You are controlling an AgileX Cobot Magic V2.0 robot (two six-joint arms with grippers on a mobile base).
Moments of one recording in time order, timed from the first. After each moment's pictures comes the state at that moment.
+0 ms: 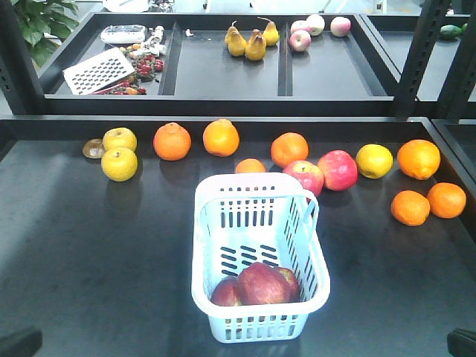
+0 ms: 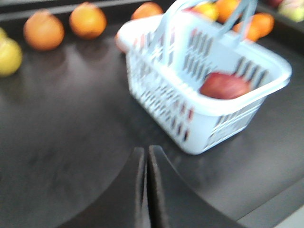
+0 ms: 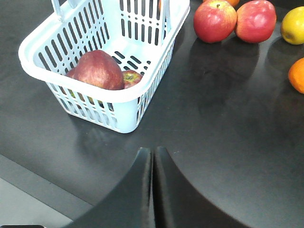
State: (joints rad) left arm -0.36 0.34 -0.13 -0.43 0.36 0.34; right arm 0.36 0.35 -0.40 0.05 0.75 -0.11
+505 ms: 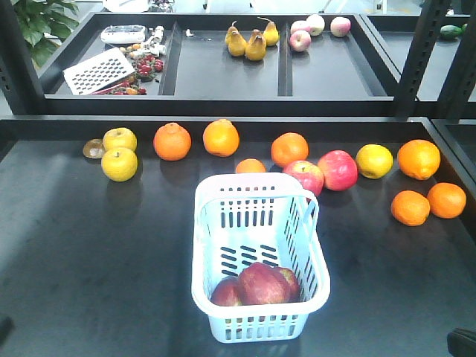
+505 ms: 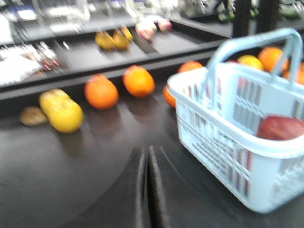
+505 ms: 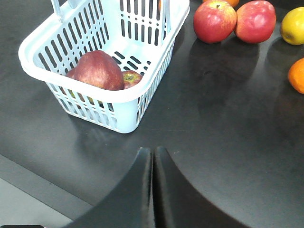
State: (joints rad) left arm -0.34 0.12 0.03 -0.18 0.09 0.21; right arm 0.36 0.35 -0.40 0.05 0.75 -0.11
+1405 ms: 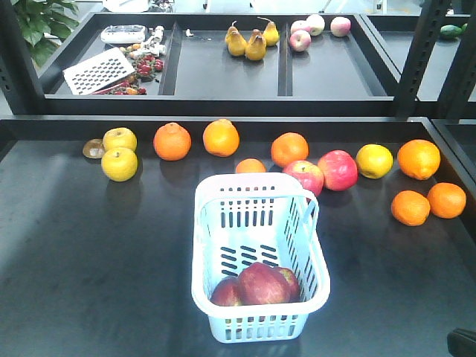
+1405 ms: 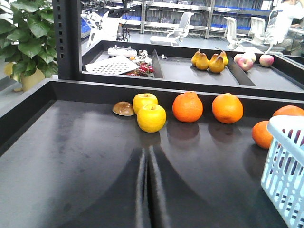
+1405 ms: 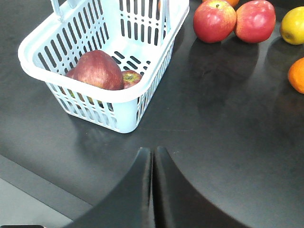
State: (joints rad) left arm 0.01 -0.01 0.03 0.06 0.17 -0.19; right arm 0.36 0.35 -0.40 0.05 0.75 -0.11
